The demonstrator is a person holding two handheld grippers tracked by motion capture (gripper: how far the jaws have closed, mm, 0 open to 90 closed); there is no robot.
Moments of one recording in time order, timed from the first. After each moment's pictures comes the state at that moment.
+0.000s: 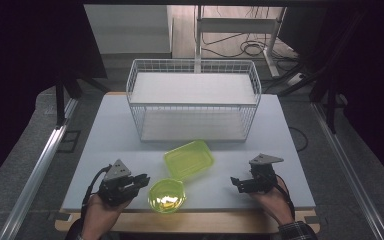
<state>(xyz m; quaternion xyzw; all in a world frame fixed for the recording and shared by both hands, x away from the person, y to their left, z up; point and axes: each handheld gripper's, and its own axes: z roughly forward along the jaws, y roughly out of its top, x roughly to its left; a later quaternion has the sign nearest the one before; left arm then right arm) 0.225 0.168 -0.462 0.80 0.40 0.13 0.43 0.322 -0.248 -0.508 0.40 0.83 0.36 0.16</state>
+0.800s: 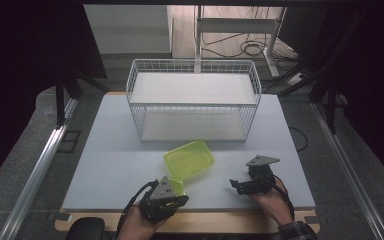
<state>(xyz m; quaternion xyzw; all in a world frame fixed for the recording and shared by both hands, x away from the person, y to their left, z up) 0.207 0.075 -0.475 0.85 0.30 0.07 0.42 0.321 -0.245 -0.511 0.38 0.85 0.34 0.15</state>
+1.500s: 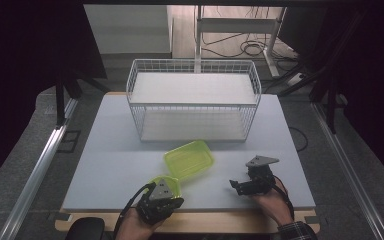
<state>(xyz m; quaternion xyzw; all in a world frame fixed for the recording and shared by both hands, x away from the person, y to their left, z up) 0.211 0.089 -0.485 0.85 0.33 0.08 0.39 0.320 -0.244 -0.511 0.38 0.85 0.34 0.15</state>
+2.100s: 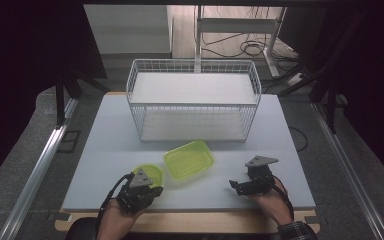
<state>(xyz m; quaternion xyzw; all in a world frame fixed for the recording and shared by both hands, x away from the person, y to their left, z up) 0.228 0.140 -0.485 0.84 0.39 0.11 0.37 0.320 -0.243 -0.512 0.38 0.85 0.33 0.15</state>
